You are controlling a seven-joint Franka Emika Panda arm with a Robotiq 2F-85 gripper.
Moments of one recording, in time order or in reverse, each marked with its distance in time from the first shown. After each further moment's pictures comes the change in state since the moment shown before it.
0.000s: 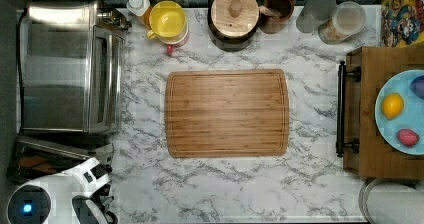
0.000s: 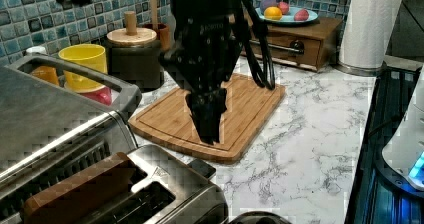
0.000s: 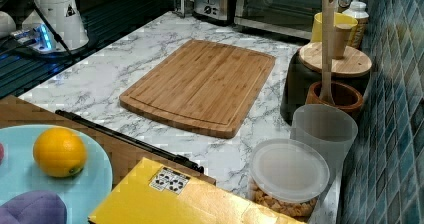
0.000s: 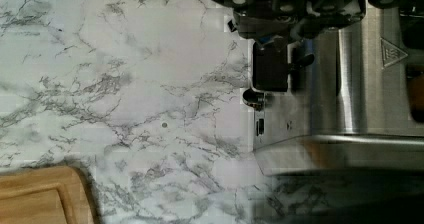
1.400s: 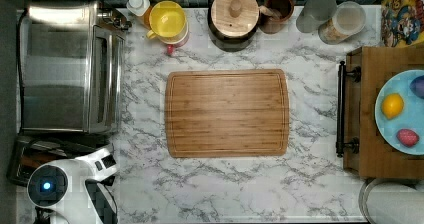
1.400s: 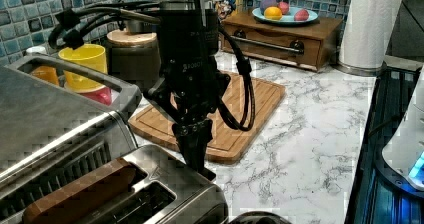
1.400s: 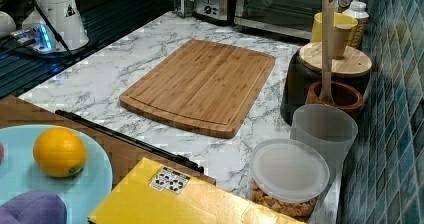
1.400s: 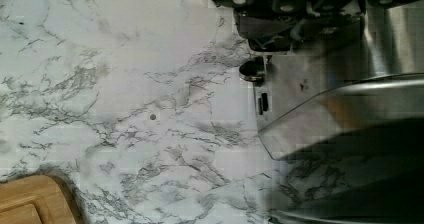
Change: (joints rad) arm -0.011 0.115 -0.005 -0.018 -0.003 0.129 0.077
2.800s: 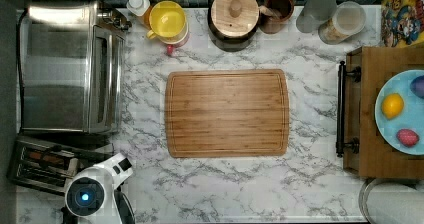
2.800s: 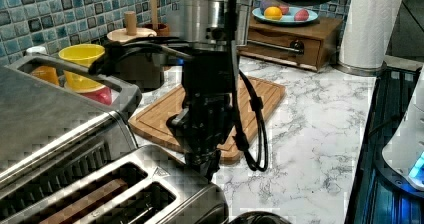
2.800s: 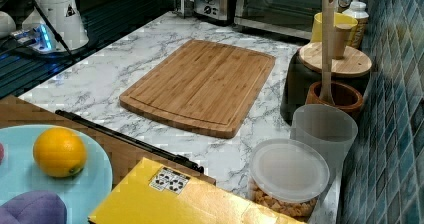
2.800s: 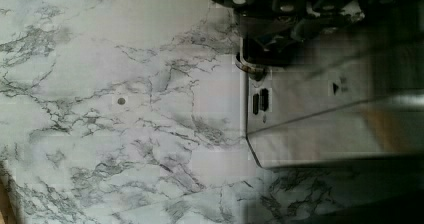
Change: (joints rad) arm 0.012 -0.009 0.025 -0.189 0.222 0.304 -0.296
